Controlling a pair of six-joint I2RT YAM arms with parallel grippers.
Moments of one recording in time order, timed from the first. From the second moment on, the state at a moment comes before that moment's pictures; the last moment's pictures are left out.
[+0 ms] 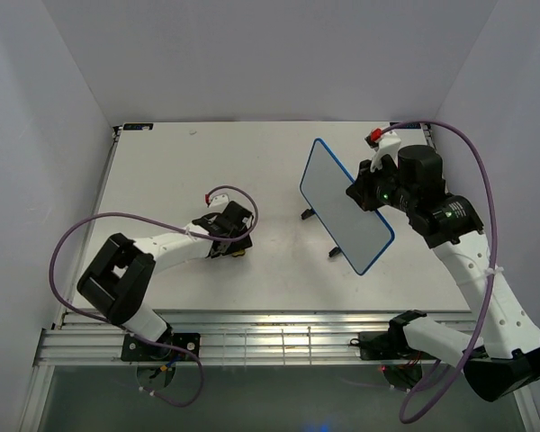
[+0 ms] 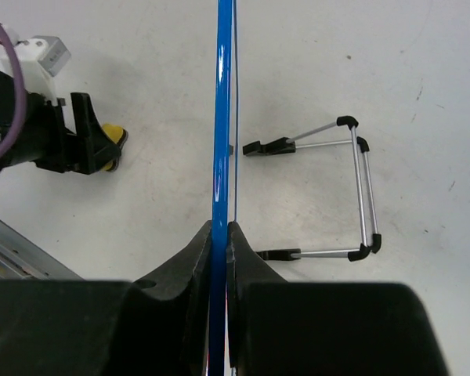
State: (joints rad) left arm -0.67 1.58 0.83 -0.33 -0.39 -0.85; right arm 0.42 1.04 1.28 -0.71 -0.20 0.07
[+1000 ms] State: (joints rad) left arm -0.67 0.76 0.77 -0.60 0.02 -0.58; right arm 0.17 1.26 1.28 -0.70 -0.49 -0.09
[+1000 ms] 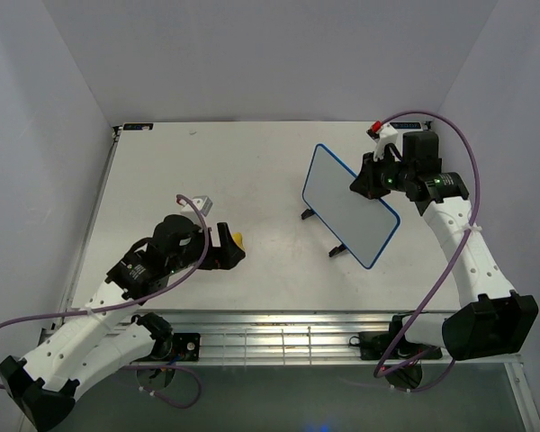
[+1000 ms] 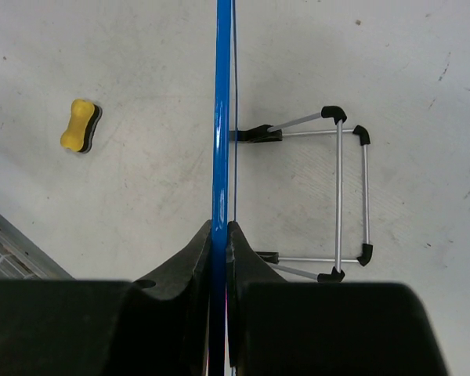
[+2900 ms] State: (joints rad) left arm -0.70 0.77 0.74 -0.57 0.11 -0.55; right arm 0.07 1.42 1.00 -0.34 -0.33 -0.14
